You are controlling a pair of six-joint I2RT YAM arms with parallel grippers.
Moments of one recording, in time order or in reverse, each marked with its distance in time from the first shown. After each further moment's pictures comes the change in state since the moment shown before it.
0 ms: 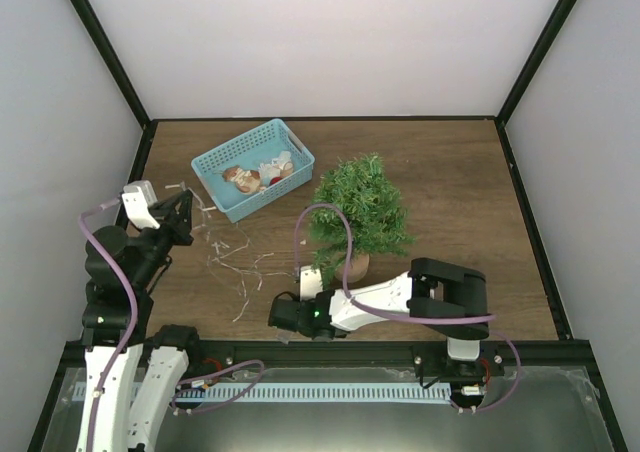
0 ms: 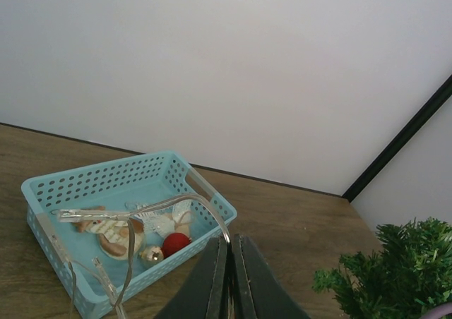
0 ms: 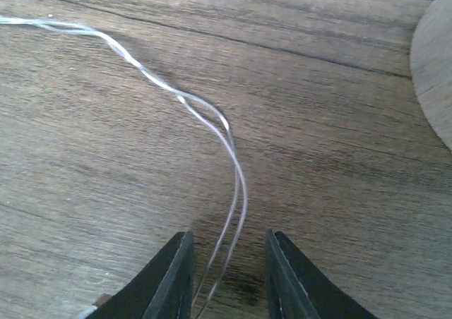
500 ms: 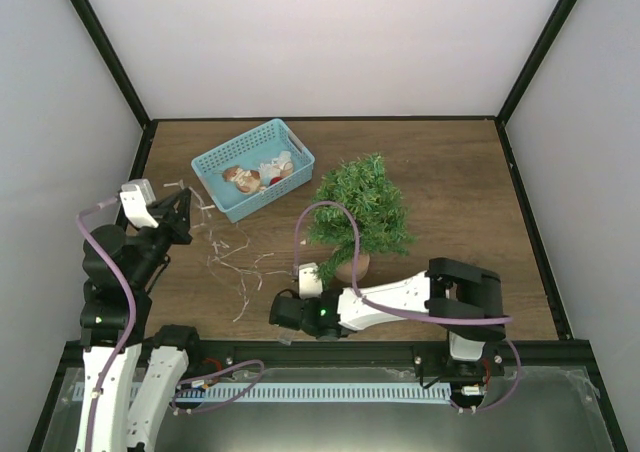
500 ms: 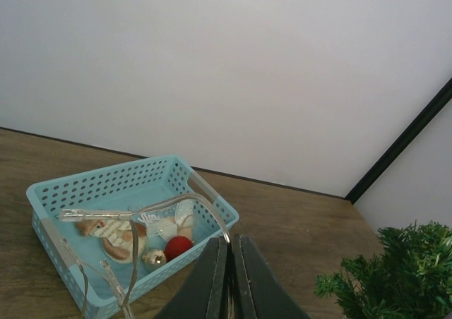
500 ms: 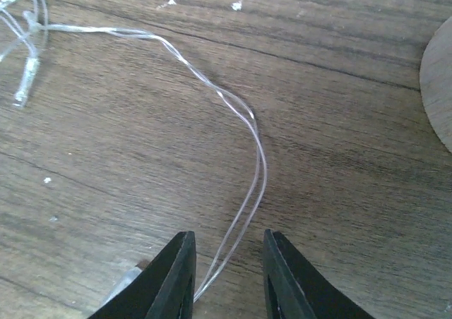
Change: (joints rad) left arm 0.000 0.010 0.027 -0.014 -0.011 0.011; right arm 0.007 -0.088 -0.005 0.001 -0.040 -0.047
